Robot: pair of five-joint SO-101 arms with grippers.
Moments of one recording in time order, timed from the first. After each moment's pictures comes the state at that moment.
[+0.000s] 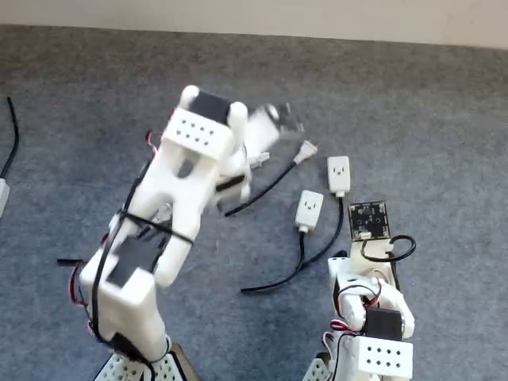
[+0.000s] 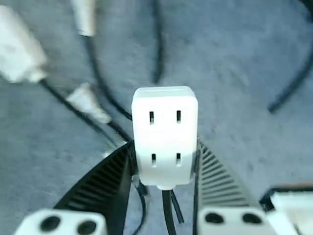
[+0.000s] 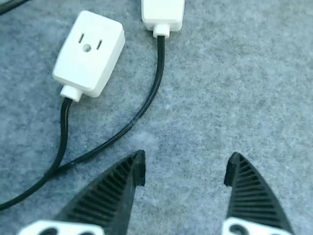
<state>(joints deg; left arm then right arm) 17.7 14.9 -17.9 102.0 -35.9 1.5 -93.3 93.2 56.2 13.8</state>
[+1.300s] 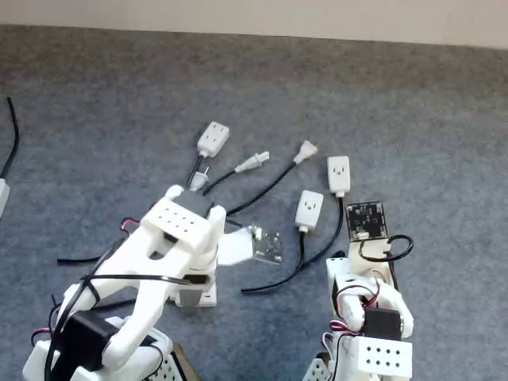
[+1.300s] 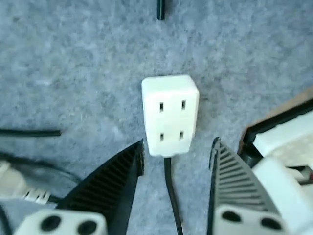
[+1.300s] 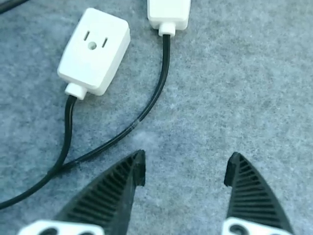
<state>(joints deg) 21.6 -17.0 43.2 84.3 -57.3 0.6 -93.3 93.5 56.2 13.8</state>
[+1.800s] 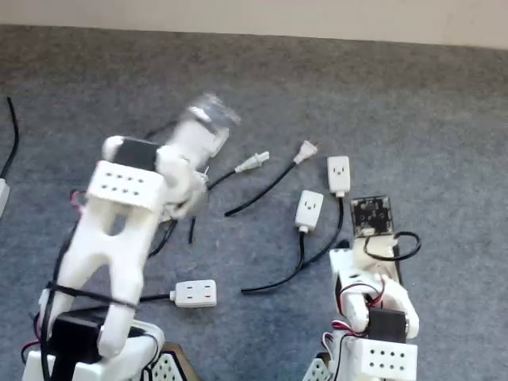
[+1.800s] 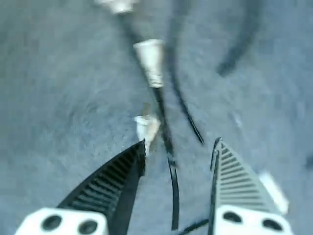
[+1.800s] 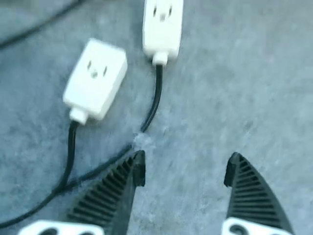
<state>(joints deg) 4.6 -16.9 20.1 78.1 -18.0 0.6 -92.8 87.7 56.2 13.8</state>
